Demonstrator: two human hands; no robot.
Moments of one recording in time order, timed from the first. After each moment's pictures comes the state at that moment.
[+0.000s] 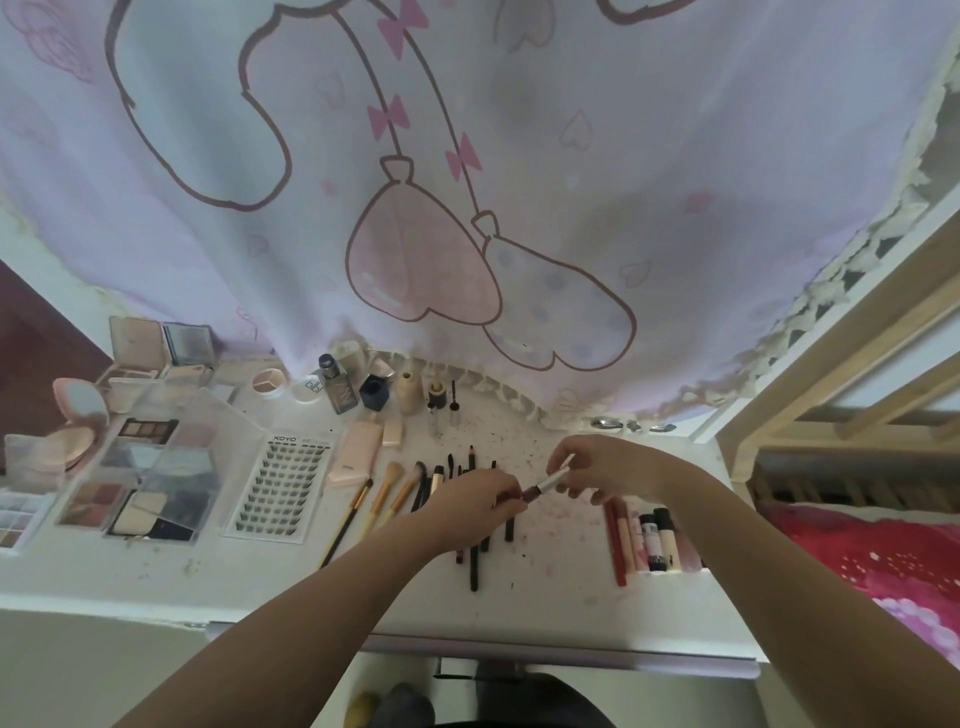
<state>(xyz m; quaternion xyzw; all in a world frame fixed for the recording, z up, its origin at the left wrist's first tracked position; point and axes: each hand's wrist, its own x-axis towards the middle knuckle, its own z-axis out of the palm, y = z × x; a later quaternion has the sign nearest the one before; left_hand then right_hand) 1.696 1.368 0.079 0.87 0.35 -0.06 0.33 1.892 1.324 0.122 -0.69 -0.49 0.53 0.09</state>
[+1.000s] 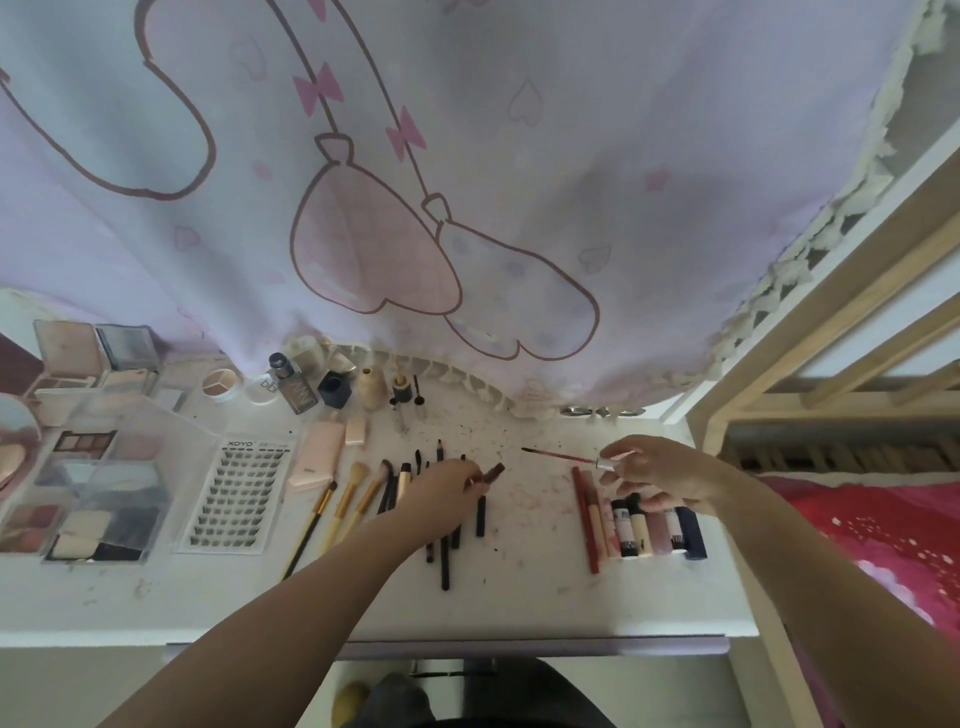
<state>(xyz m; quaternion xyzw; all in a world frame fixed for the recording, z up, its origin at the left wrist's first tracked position) 1.713 1.381 0.049 0.83 0.43 -0.06 0.34 1.959 1.279 0.114 -0.77 -0.28 0.55 0.18</state>
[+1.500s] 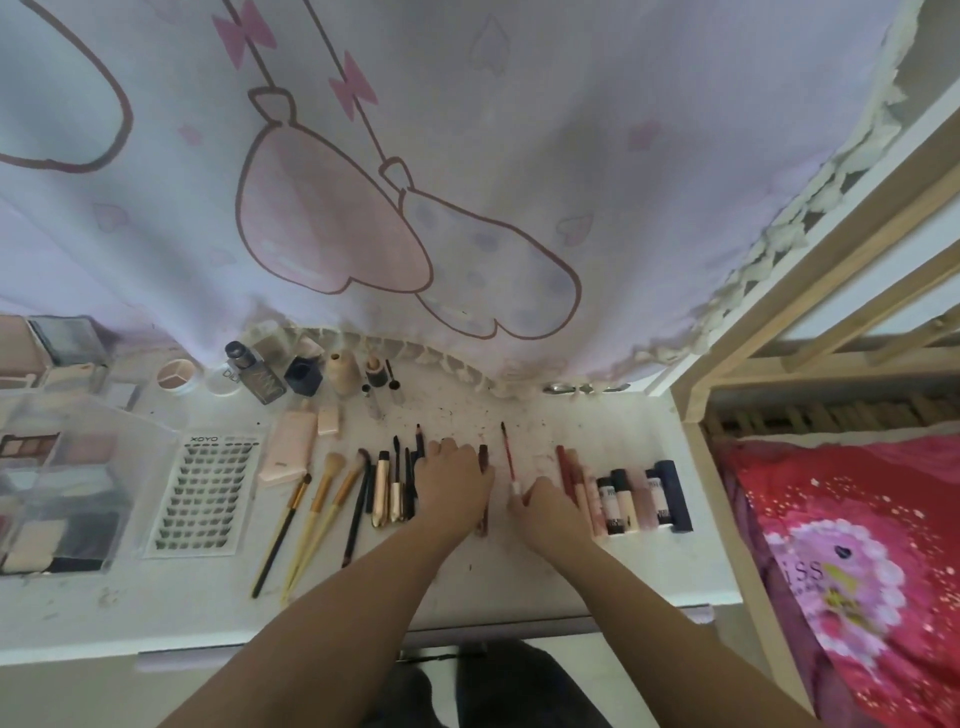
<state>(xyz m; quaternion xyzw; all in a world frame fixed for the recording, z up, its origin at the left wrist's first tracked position) 1.758 1.364 0.016 0.83 0.52 -0.10 0.17 1.845 1.277 0.033 -0.86 -0.34 0.37 0.07</state>
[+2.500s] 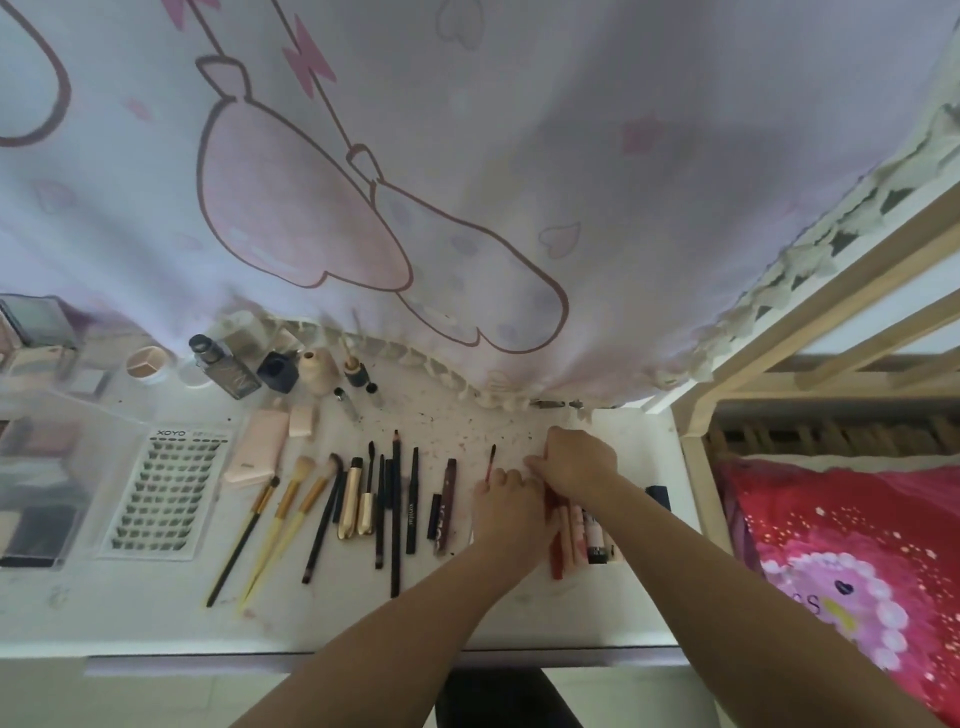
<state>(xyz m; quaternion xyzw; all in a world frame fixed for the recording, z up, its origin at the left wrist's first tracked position) 1.828 1.316 0.011 0.87 0.45 -0.15 0.18 1.939 1.332 0.030 -0.82 -0.50 0.24 -0.11</state>
